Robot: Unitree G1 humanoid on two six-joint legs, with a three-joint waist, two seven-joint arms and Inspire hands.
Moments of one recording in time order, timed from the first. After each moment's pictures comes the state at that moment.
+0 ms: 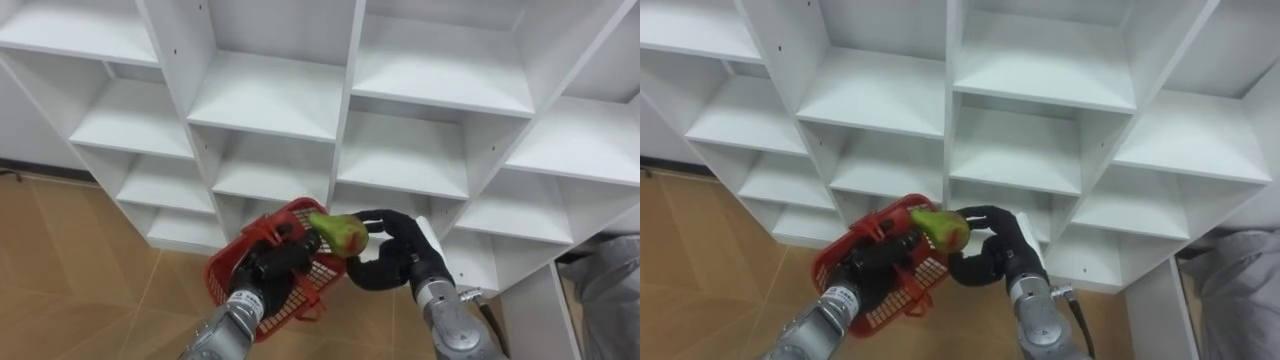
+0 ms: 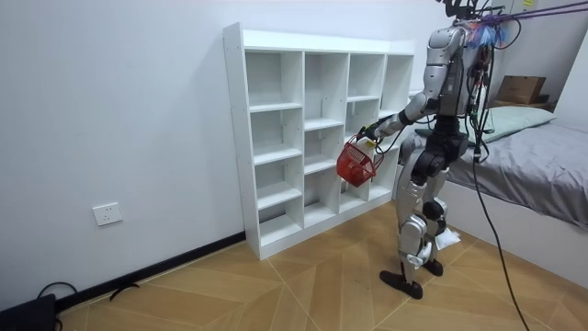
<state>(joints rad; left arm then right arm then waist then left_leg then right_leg) -0.09 0.13 -0.42 0.59 -1.06 -0.04 0.02 -0.03 -0.22 0.41 0.41 0.05 -0.01 -0.19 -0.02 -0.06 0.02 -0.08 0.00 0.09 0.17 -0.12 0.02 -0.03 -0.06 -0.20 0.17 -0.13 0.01</state>
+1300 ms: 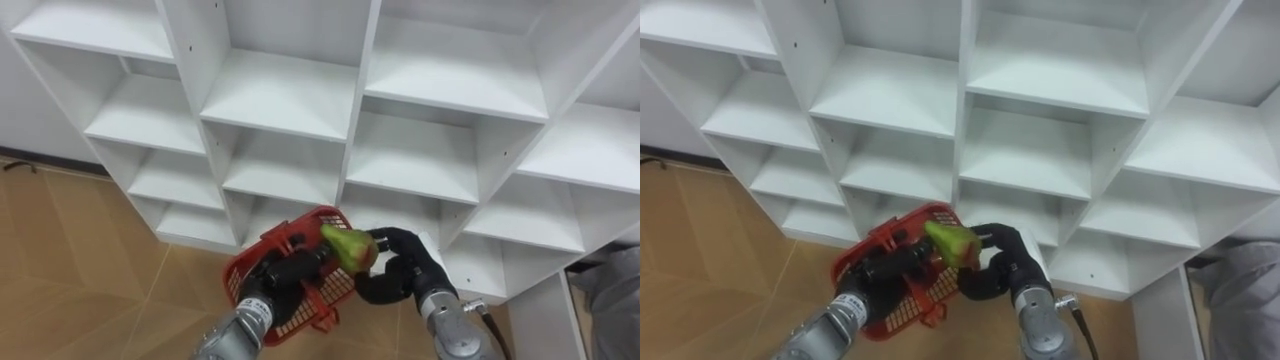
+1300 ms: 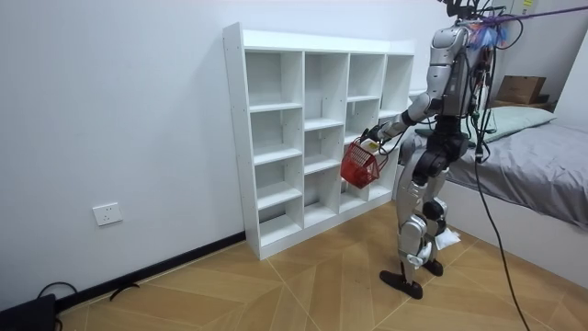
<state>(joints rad) -0.09 0.13 -0.45 0.59 -1.06 0.00 0.02 -0.04 -0.22 0.41 0.49 0.04 0.02 -0.19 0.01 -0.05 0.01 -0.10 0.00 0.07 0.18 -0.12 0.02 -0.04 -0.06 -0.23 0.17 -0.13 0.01</state>
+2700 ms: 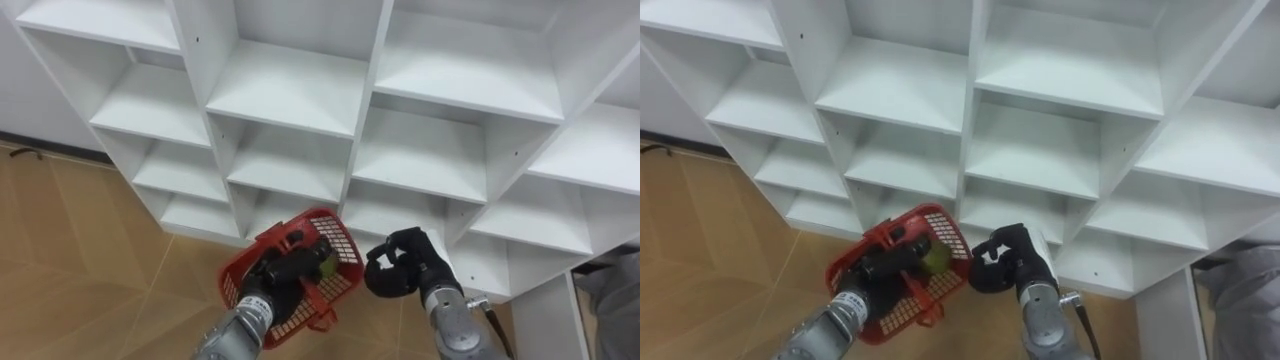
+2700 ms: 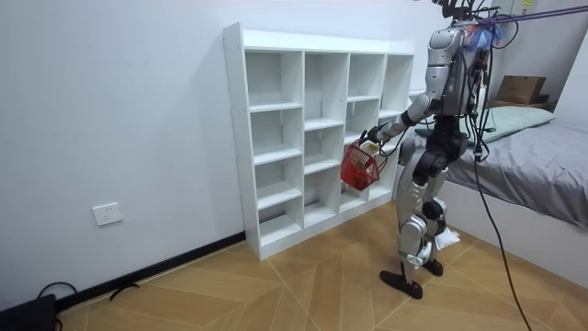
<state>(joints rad) -0.09 0.11 -0.44 0.59 -1.07 0.00 0.03 -0.08 -0.22 0.41 0.54 0.04 0.02 -0.25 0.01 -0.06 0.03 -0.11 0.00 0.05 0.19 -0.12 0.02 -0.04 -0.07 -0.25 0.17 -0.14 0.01</state>
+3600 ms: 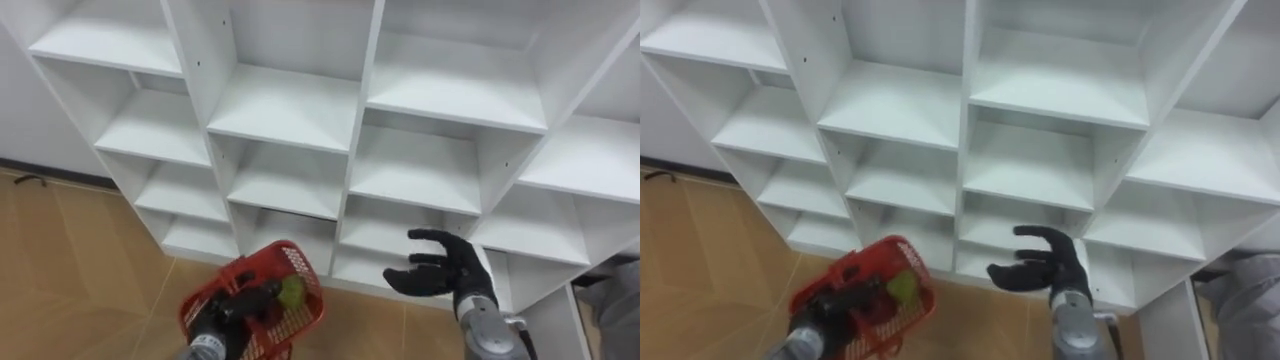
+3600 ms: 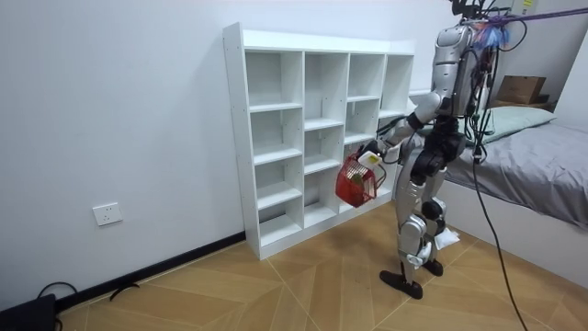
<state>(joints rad) 0.06 0.19 -0.24 0.69 -0.90 0.05 0.04 0.01 -0.25 0.21 0.56 0.28 0.02 -0.29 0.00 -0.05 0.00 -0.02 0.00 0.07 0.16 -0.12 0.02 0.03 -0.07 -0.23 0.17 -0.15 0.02</state>
